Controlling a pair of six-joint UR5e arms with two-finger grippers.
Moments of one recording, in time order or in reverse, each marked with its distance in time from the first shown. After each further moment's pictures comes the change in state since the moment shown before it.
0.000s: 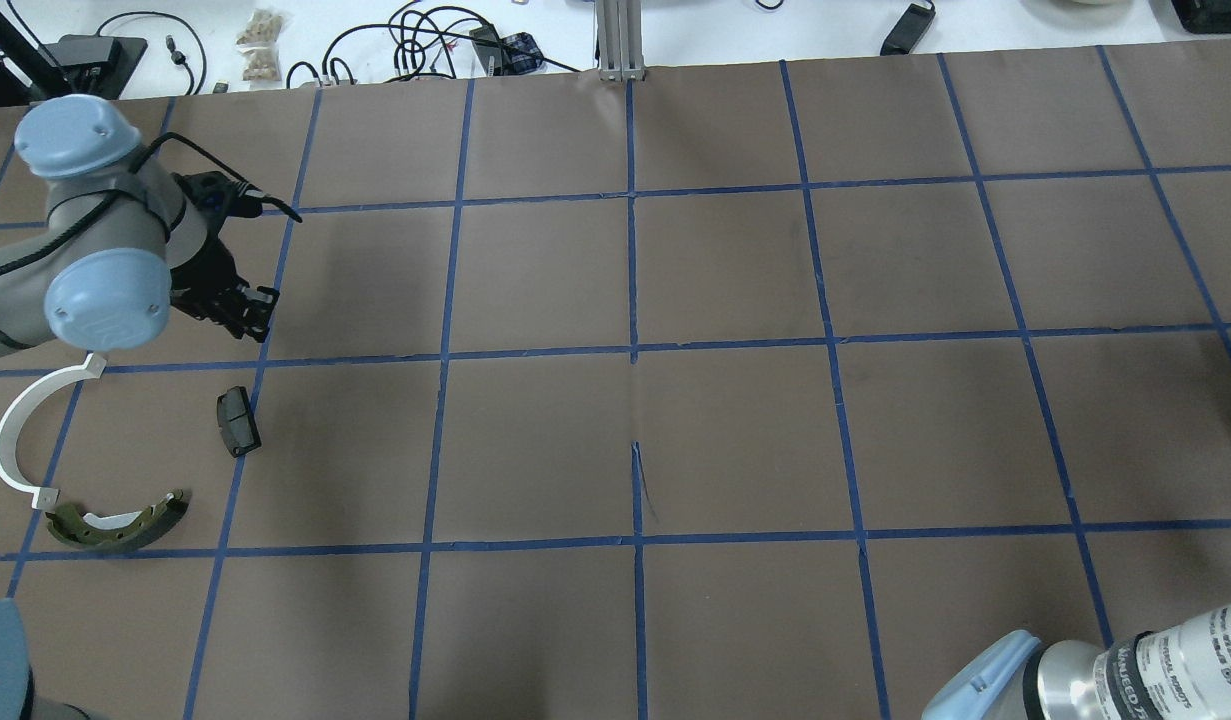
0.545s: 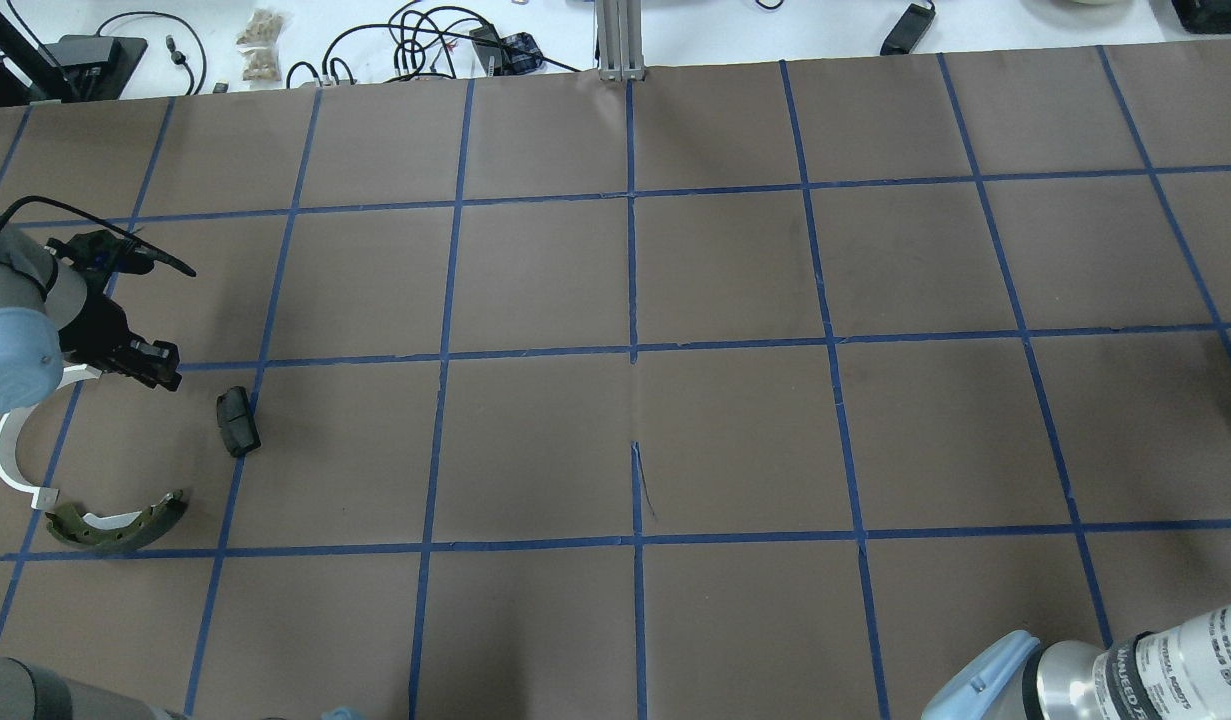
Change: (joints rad) left arm 0.241 -0.006 -0.121 0.119 -0.085 0.200; right arm 0.000 -0.003 -0.001 -0.002 -0.002 0.000
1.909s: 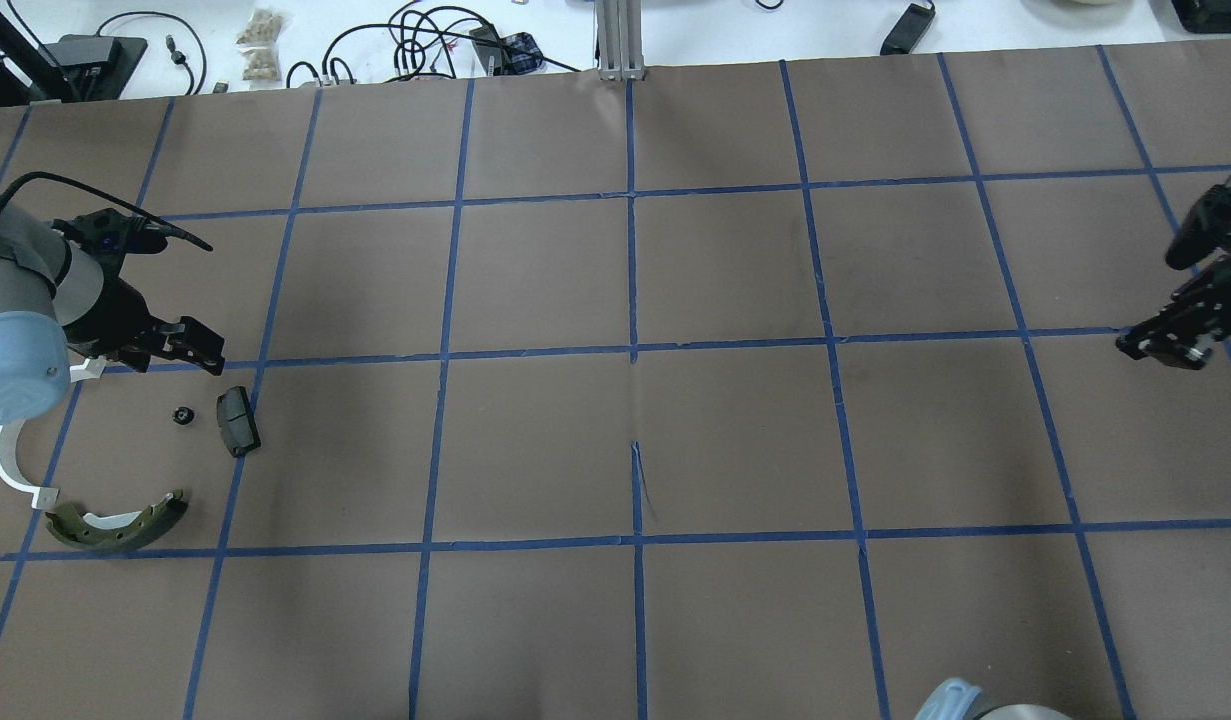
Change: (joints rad) left arm -0.144 0.166 0.013 -0.137 -0.001 -0.229; right arm 0.391 -0.397 0.232 0.132 -0.001 1.001
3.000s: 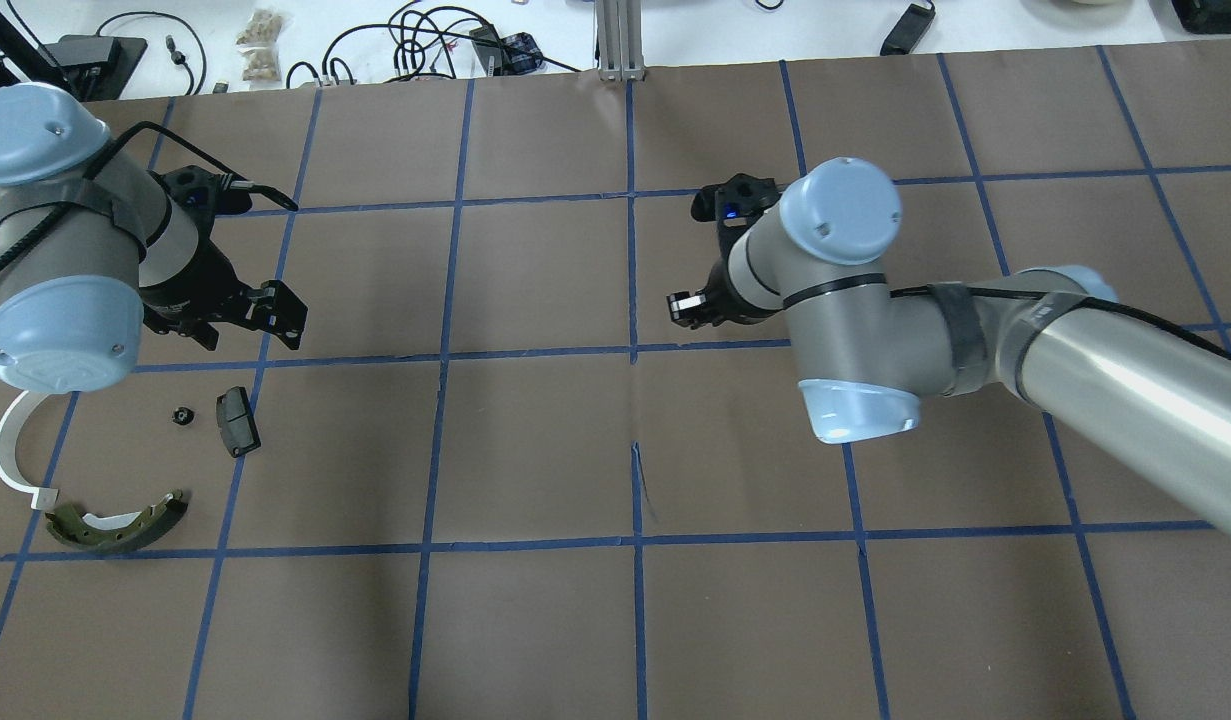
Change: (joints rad) left arm -0.217 0.055 0.064 -0.143 0.046 -0.269; right arm 0.844 0.220 -0.040 -0.499 -0.017 1.527
